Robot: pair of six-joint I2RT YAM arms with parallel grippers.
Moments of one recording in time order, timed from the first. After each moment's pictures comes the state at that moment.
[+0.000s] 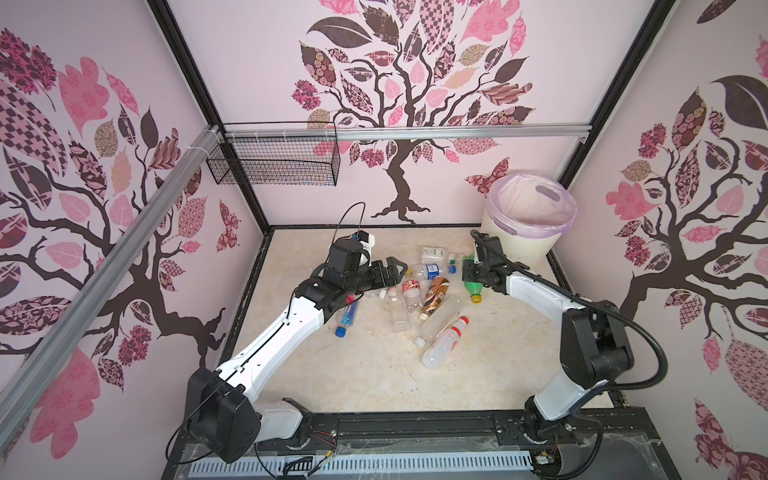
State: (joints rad) left arm -0.52 1.32 1.18 -0.35 0.27 -0.65; right arm 0.27 1.61 1.17 -0.32 0.14 0.30
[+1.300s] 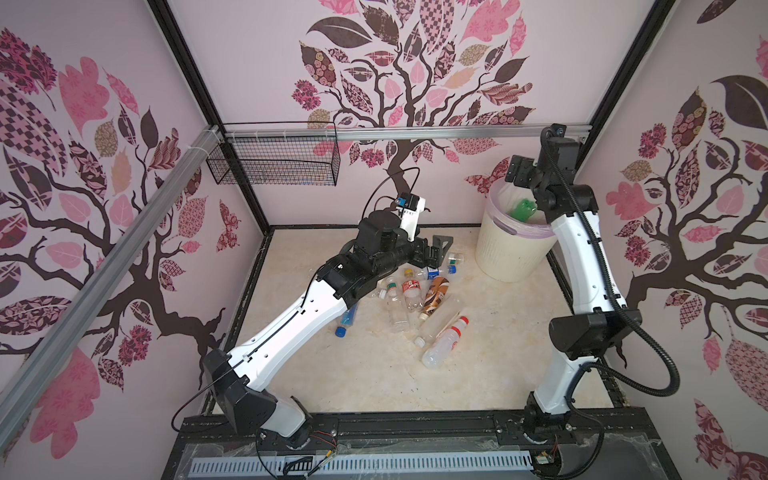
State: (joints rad) left arm -0.76 1.49 1.62 -0.38 0.05 -0.31; right arm 0.09 1.84 2.30 -0.70 0.34 0.14
